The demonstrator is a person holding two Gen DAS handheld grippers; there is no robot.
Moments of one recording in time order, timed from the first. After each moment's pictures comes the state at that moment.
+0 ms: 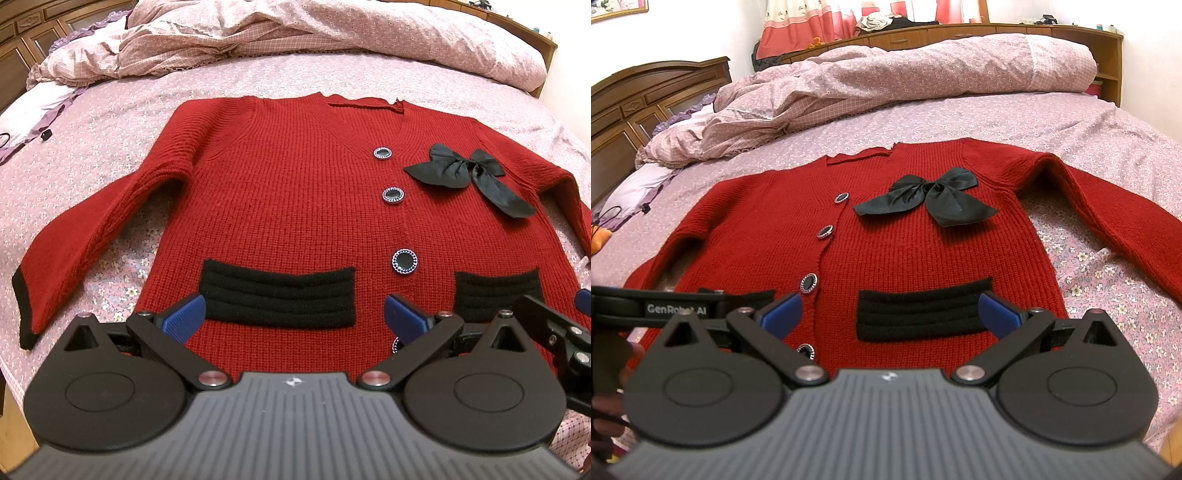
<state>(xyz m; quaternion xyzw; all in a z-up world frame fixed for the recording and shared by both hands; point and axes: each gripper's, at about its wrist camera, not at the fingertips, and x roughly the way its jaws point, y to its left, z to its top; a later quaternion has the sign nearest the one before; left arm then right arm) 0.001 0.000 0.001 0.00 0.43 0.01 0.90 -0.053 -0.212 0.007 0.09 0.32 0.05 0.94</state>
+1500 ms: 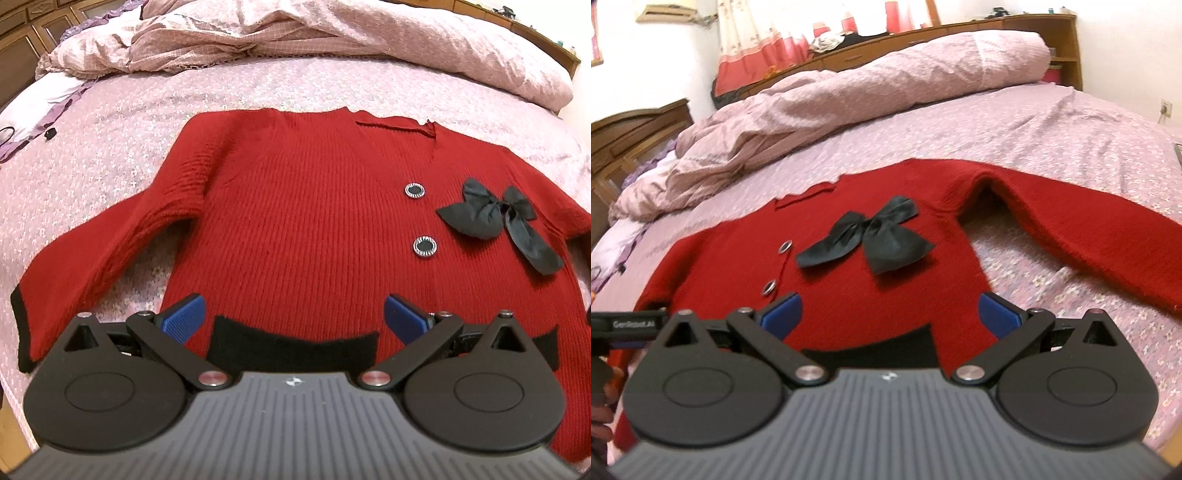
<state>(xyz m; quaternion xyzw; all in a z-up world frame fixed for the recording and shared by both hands) 0.056 0.017 0.012 -0.02 0.44 0.04 0.90 -0.023 -0.272 0.009 0.16 0.30 0.00 0.94</state>
